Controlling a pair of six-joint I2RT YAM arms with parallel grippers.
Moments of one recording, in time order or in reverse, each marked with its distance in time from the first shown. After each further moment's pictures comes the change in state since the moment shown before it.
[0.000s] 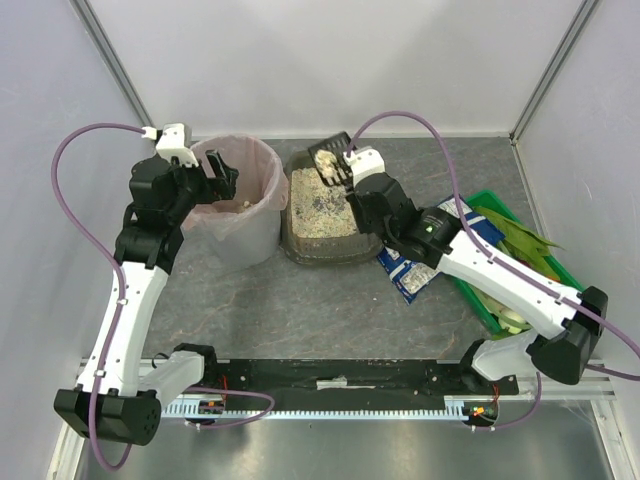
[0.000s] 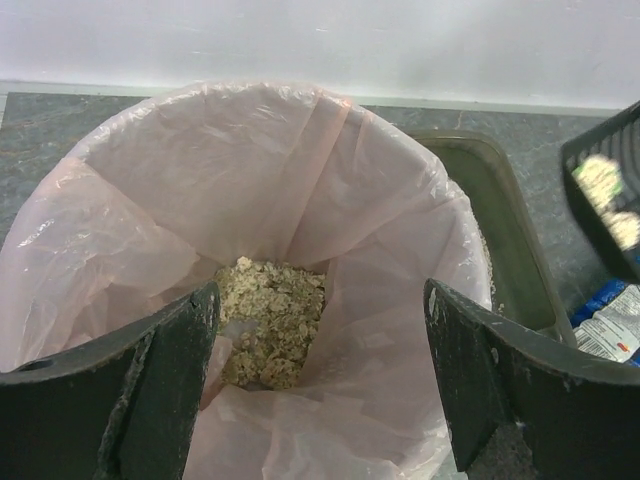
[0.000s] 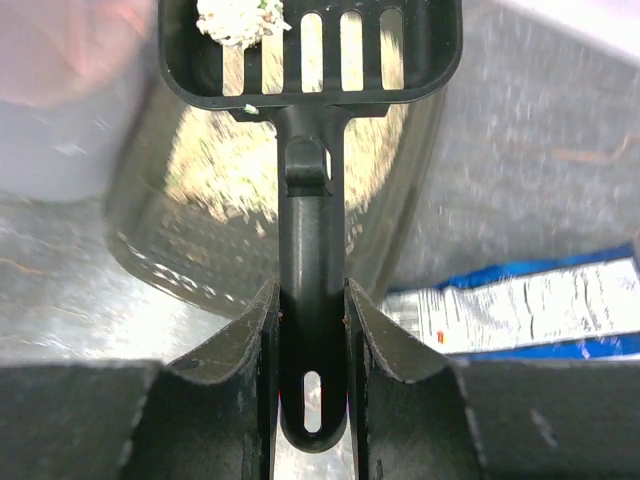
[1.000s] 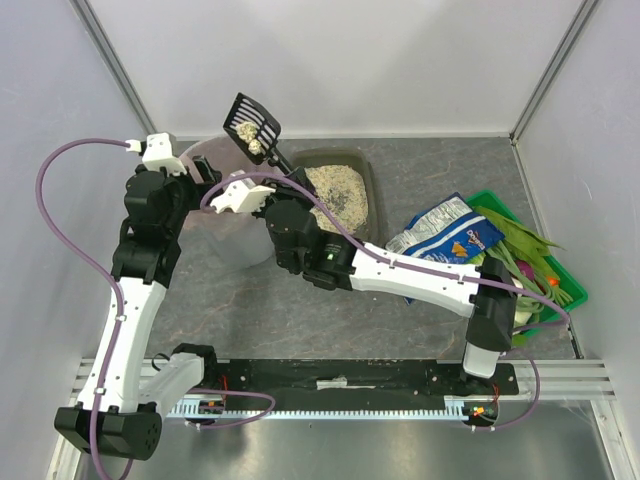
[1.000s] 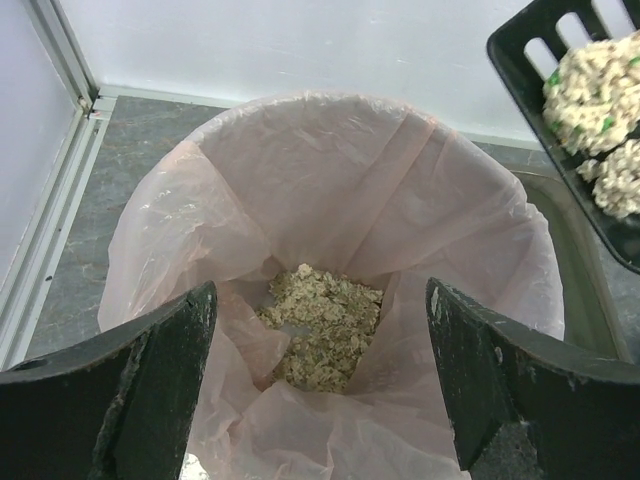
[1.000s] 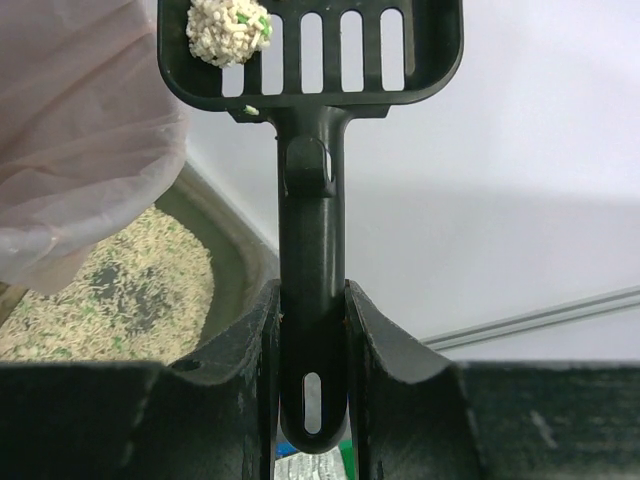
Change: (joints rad) left arm 0.014 -0.084 -0.076 0.038 -0.165 0.008; right arm 0.359 0.410 0.327 0.659 0.568 -1.083
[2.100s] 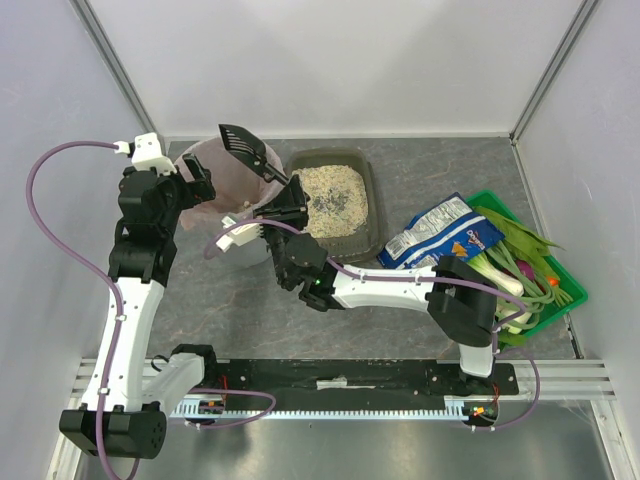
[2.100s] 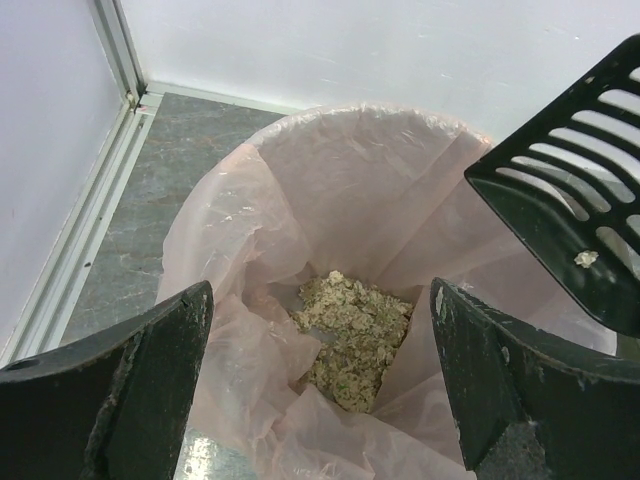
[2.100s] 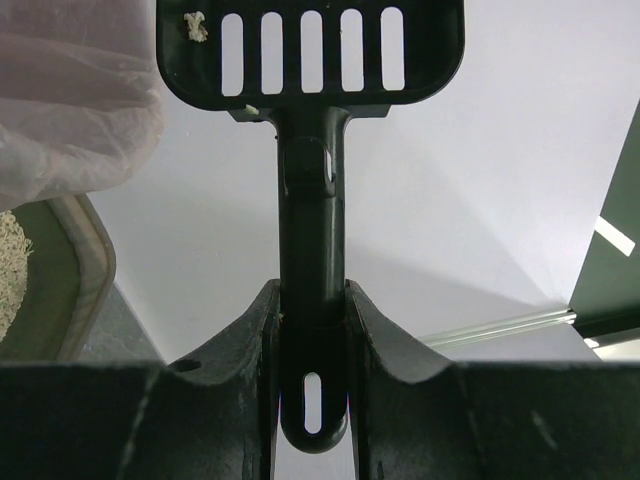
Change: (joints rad) left arm 0.058 0.000 0.000 0.000 -0.033 -0.006; right arm 0.008 0.109 -0.309 0.821 -0.048 -0.896
